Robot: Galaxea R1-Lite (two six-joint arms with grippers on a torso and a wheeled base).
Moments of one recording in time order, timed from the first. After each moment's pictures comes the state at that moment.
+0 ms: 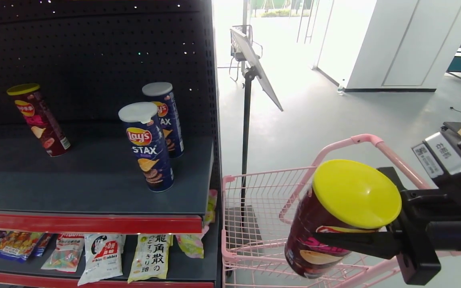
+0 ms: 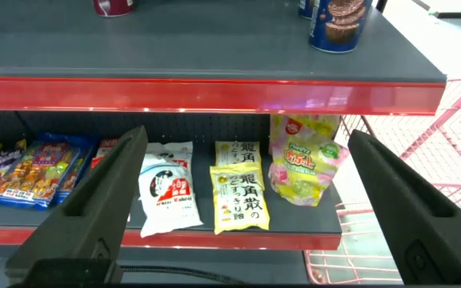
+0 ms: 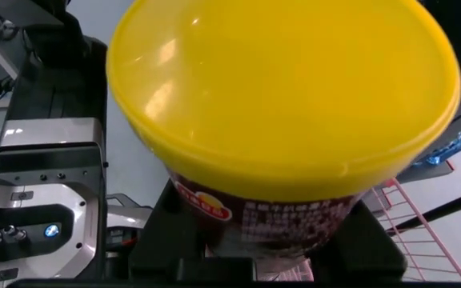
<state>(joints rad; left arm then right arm) -0.01 0.01 0.00 0.01 0.02 -0.01 0.61 1.32 -0.72 -0.24 0.64 -0.48</state>
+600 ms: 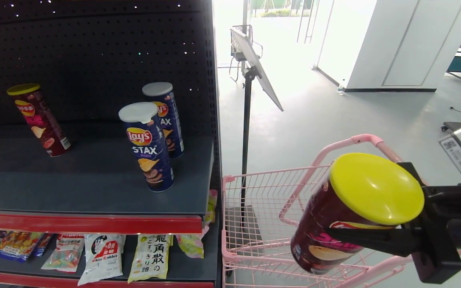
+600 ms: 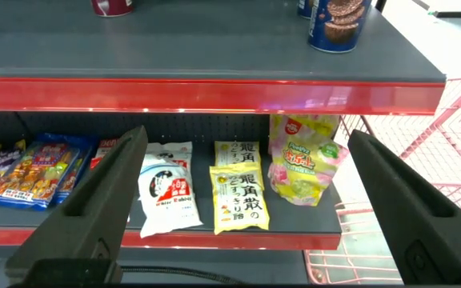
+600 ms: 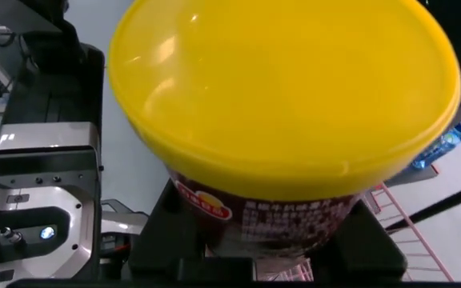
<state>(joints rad) -0.01 0.01 0.00 0.01 0.02 -0.01 0.59 1.27 -0.71 -0.23 0.65 -0.48</state>
